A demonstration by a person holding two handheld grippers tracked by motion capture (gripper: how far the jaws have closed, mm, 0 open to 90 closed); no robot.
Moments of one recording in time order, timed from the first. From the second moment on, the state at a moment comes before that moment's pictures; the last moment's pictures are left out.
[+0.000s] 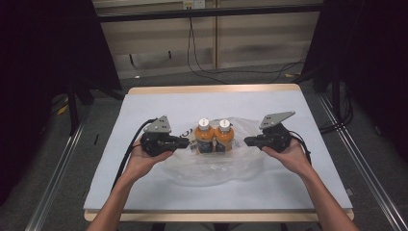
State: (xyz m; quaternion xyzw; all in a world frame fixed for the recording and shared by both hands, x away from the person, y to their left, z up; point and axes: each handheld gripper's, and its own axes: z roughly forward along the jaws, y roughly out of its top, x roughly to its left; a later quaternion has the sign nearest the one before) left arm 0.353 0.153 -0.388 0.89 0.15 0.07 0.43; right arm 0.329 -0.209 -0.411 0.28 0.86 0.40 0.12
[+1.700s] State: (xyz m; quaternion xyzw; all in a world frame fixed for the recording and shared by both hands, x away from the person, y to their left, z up) left arm 0.379 0.129 -0.459 0.96 0.13 0.12 0.21; right arm 0.361 -0.194 -0.461 0.25 0.94 0.19 0.14
